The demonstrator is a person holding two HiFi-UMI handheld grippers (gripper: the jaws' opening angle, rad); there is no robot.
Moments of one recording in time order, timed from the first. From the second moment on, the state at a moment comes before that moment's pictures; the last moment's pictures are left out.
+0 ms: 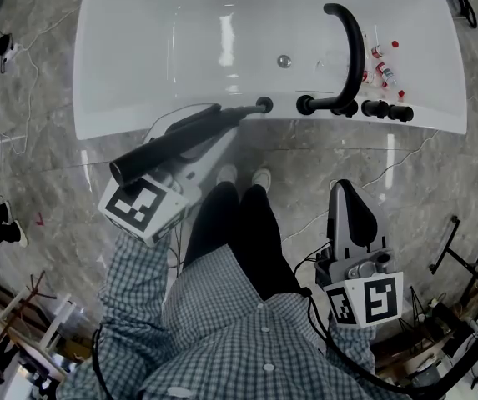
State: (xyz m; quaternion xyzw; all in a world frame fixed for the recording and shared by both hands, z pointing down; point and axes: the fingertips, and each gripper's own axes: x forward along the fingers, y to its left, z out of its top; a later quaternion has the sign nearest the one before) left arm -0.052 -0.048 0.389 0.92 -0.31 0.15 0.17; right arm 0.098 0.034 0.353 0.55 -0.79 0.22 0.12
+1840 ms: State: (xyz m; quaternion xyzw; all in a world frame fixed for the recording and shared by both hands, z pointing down) left arm -0.027 -0.057 0.502 0.91 -0.31 0.20 0.21; right arm 0.127 0.034 0.400 0.56 -0.78 0.26 0.11
